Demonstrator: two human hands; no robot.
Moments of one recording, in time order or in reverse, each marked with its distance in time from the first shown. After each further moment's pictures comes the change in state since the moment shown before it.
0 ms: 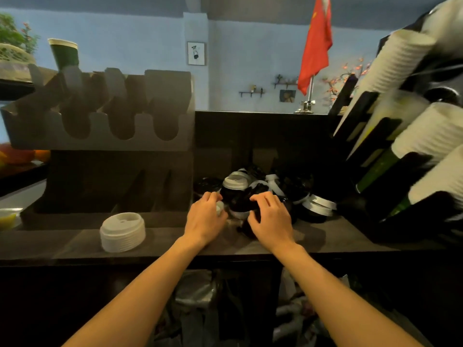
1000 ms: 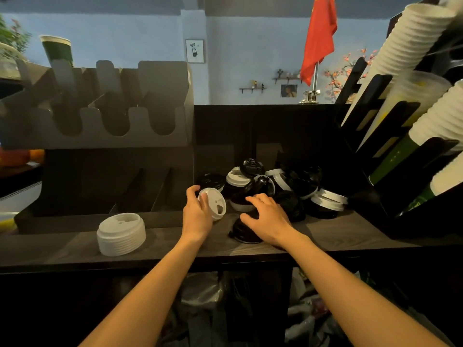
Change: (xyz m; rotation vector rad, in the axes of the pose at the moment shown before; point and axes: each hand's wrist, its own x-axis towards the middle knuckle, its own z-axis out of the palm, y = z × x) left_hand 0.000 -0.019 0.003 -0.644 0.178 -0.353; right_hand 0.022 0.000 0.020 0.091 -0.448 0.132
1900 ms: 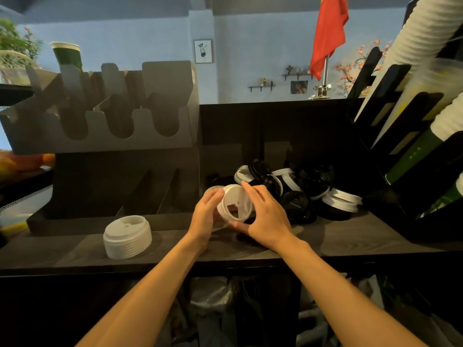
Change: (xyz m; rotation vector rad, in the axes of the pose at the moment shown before) left_hand -0.006 0.016 -0.002 -0.372 -0.250 -0.074; right_hand 0.006 -0.009 0.017 0.096 0.305 -0.286
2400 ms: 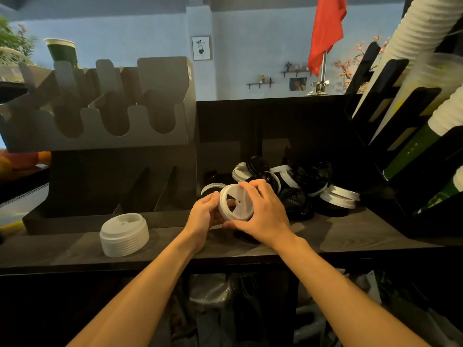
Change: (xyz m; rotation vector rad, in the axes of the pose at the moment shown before) left_hand -0.004 -0.003 -0.002 -0.041 -0.042 -0.103; right_hand -0.002 -0.005 -0.003 -0.013 0.109 -0.054
